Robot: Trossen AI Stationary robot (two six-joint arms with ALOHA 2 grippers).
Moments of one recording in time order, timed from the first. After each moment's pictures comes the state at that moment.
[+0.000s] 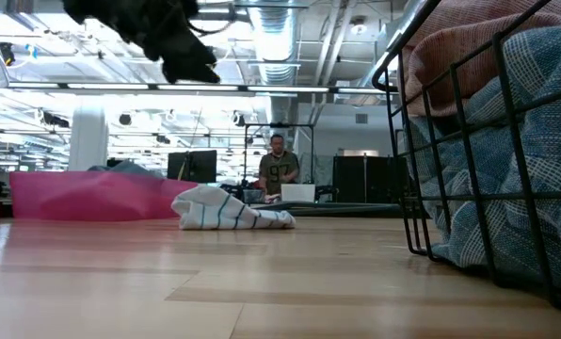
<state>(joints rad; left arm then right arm) 0.18 1.01 0.74 -0.21 0.05 -0.03 0.78 1.36 1.13 -0.83 0.55 1.05</state>
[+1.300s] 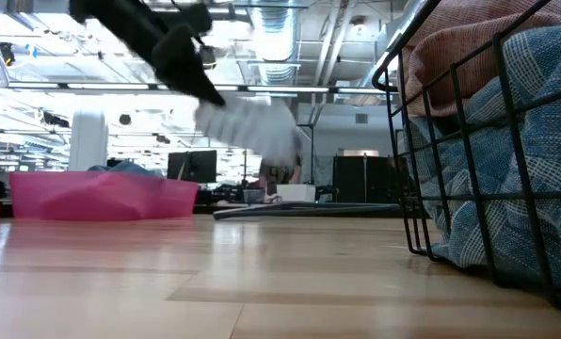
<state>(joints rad) 0.01 1.23 0.75 -0.17 -0.32 -0.03 0.78 1.36 1.13 -0.83 0.55 1.05</state>
